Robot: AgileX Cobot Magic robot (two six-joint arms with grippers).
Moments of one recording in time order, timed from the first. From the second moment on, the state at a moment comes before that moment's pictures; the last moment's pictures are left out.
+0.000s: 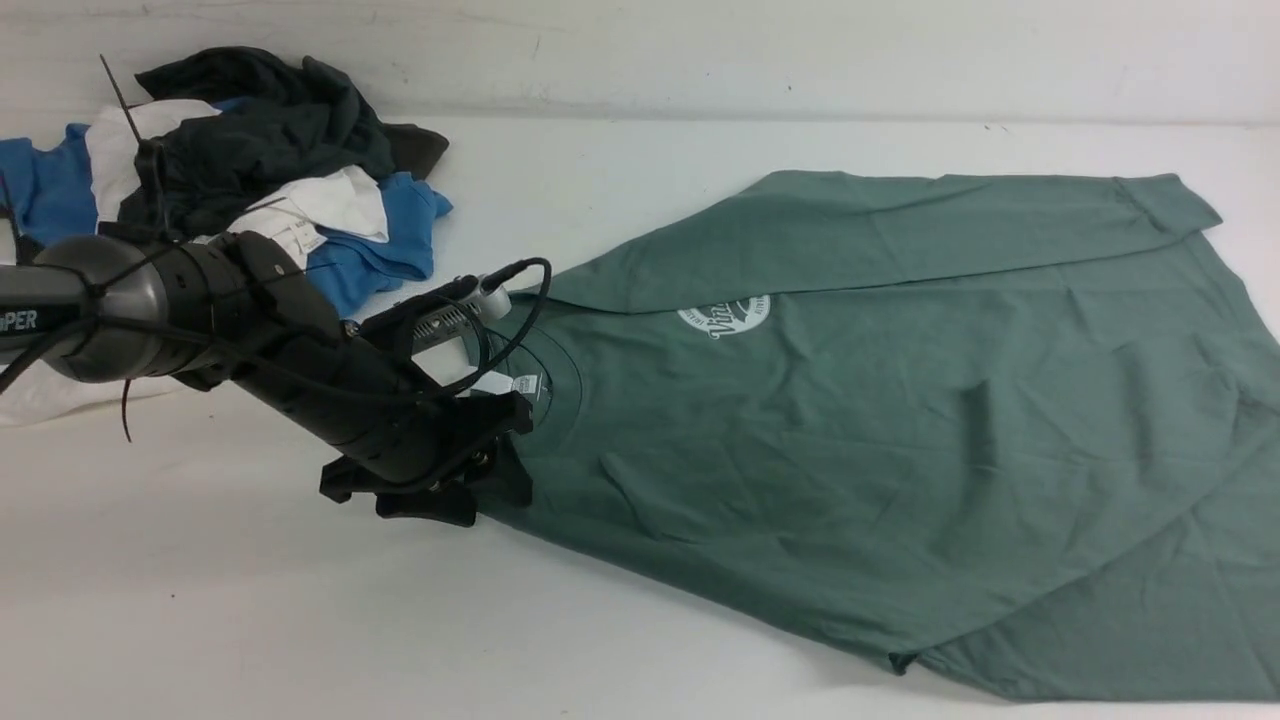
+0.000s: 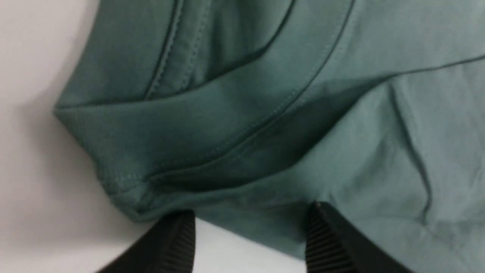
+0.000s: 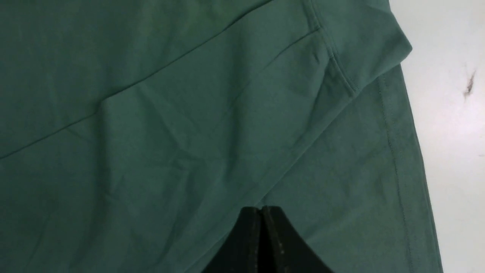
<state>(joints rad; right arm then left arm) -0.22 1.69 -1.59 0.12 1.26 -0.06 -0.17 1.95 -1.18 -0.74 0.72 0.25</state>
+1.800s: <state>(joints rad) -0.19 2.33 -2.14 0.39 1.00 -0.27 -0.17 1.77 -1.25 0.00 1.20 -0.11</state>
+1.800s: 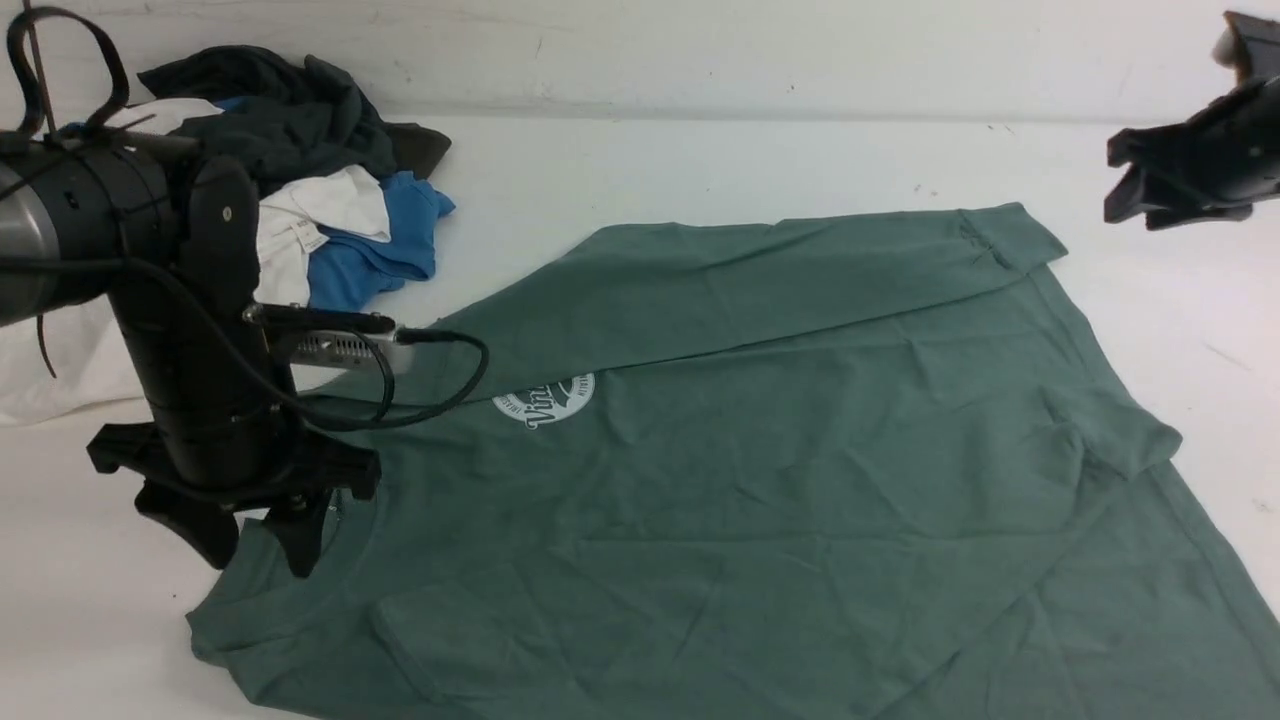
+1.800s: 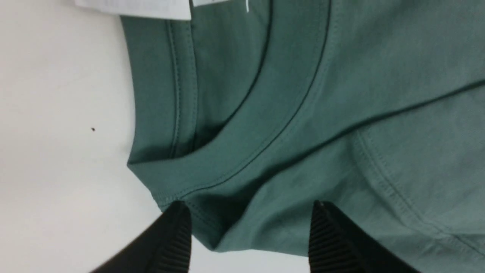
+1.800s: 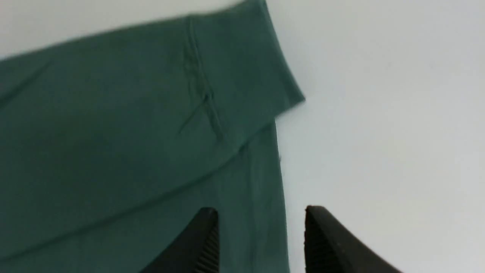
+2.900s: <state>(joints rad) -0.19 2.70 -2.49 0.50 0.91 -0.35 -0.17 1.77 -1.26 0.00 1.20 -0.16</state>
